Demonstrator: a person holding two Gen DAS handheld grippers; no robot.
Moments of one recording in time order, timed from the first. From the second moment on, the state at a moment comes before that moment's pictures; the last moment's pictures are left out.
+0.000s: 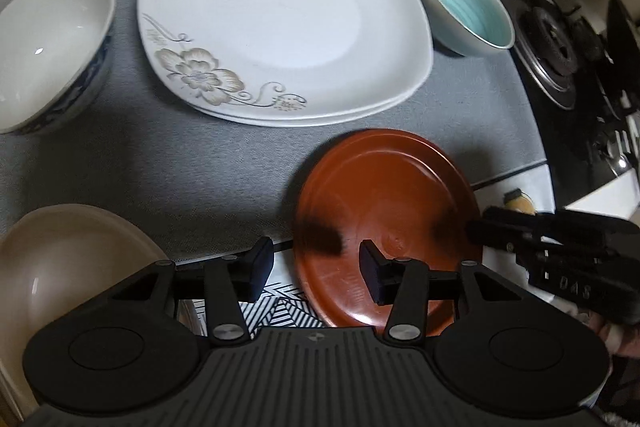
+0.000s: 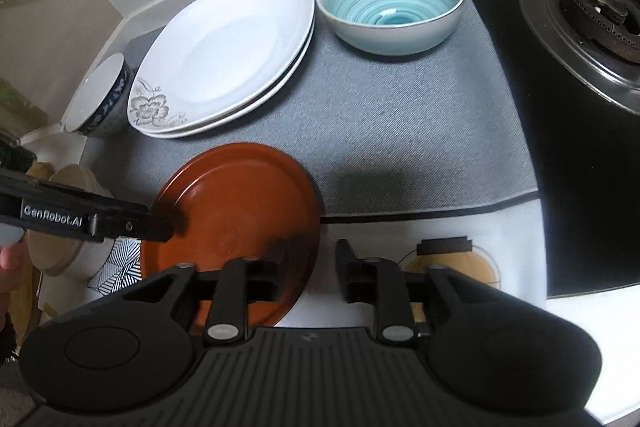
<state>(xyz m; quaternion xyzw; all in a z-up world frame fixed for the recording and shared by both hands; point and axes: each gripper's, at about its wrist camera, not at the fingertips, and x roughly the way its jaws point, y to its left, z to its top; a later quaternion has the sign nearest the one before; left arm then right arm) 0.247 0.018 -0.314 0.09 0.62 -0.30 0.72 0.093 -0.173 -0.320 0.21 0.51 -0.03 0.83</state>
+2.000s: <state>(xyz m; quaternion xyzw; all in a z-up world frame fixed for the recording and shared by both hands) 0.251 0.039 -0.219 0.04 0.52 -0.32 0.79 0.096 -0.139 -0.212 0.17 0.44 -0.08 0.88</state>
